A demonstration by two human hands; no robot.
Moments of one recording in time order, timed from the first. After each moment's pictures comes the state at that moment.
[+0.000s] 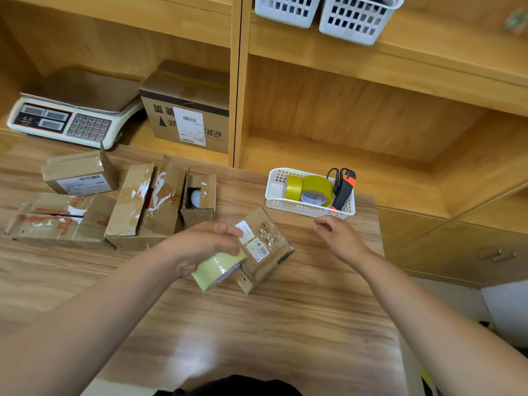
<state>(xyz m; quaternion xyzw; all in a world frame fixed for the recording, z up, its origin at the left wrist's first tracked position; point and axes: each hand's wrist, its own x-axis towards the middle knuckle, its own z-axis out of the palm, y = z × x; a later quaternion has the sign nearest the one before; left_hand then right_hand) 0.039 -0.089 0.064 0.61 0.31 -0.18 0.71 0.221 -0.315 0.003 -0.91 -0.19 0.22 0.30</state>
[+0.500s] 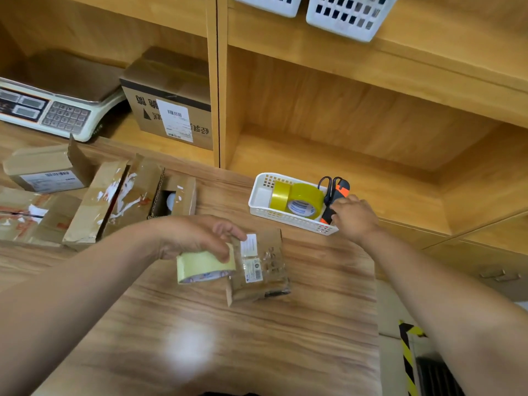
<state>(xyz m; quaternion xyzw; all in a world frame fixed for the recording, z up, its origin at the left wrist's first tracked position) 0.118 -0.086 0.064 0.69 0.17 -0.33 0.63 0.367 -0.334 -0.008 -0.91 -0.36 0.10 -0.15</state>
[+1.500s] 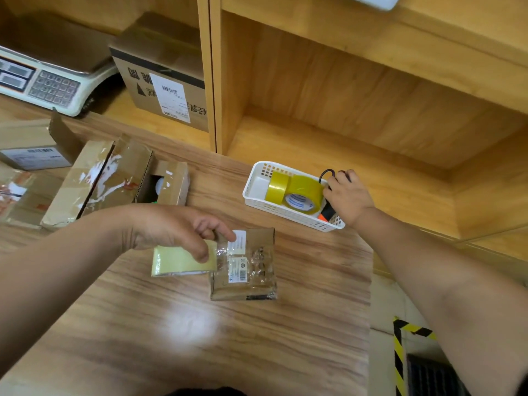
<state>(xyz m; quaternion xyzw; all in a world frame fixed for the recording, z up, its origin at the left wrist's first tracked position) 0.134 -0.077 0.050 0.67 0.14 -0.36 0.64 0.405 -0.312 -0.015 -0.75 -0.51 -0.06 -0.42</state>
